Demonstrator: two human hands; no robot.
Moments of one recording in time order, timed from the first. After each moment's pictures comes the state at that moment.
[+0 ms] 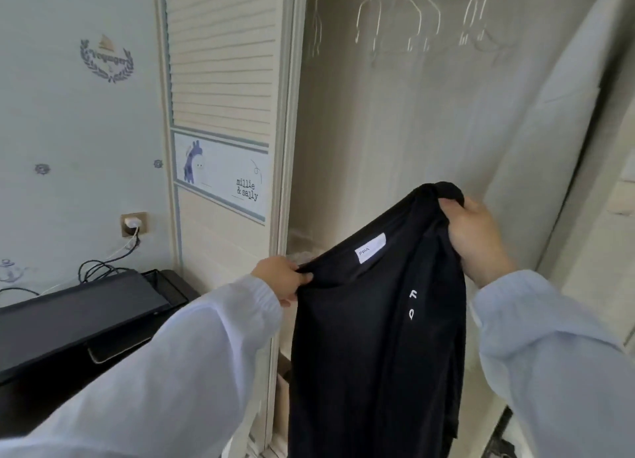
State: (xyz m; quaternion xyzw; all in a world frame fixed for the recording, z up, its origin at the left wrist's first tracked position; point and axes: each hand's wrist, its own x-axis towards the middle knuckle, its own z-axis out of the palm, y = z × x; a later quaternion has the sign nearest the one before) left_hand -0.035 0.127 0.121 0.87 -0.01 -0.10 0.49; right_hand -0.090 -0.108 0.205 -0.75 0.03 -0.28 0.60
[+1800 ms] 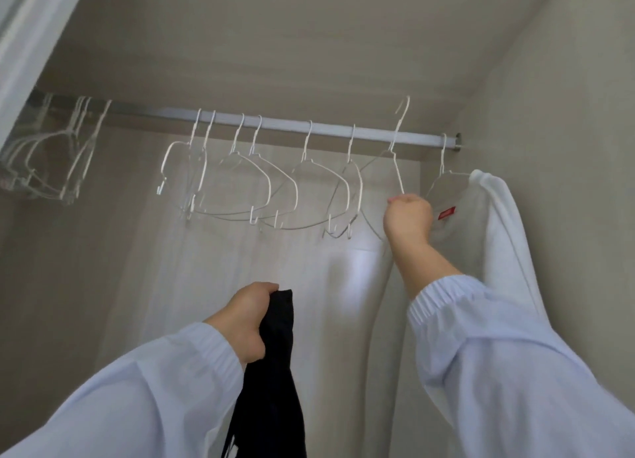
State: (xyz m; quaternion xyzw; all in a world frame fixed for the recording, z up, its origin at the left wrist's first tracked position) left_hand 0.310 -0.128 0.375 0.49 -0.21 -0.28 0.80; right_hand 0.203 -0.266 0.495 -0.64 0.17 -0.66 0.35
